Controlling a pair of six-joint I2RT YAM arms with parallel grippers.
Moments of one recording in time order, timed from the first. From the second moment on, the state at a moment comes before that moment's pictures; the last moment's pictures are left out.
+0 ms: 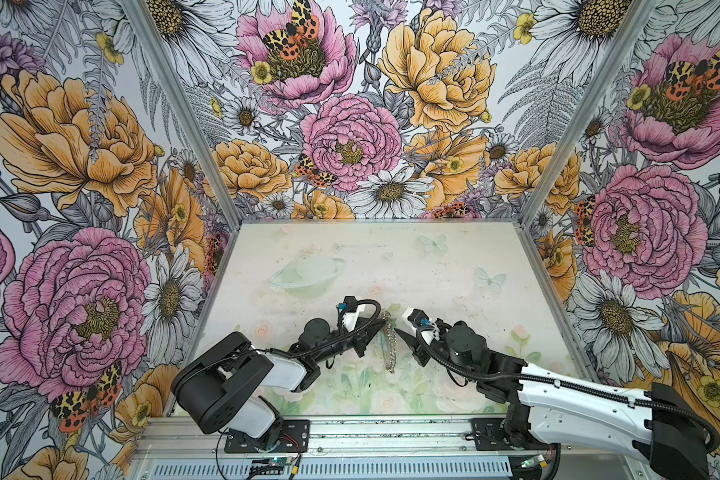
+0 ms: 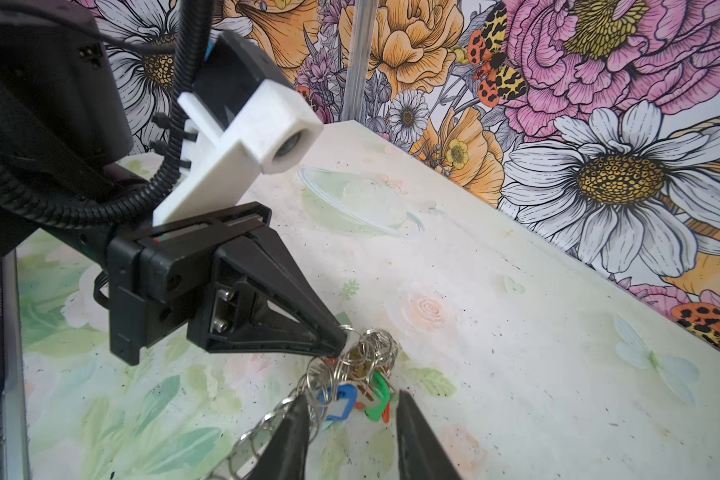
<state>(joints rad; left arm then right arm) -0.70 1.50 0.24 1.23 0.44 -0.34 1.00 0.94 0.47 0.16 0.18 -0.09</state>
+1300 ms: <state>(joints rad) -0.68 1.60 0.23 1.38 0.71 -0.21 0.76 1.06 0.49 0.06 -0.45 0.04</state>
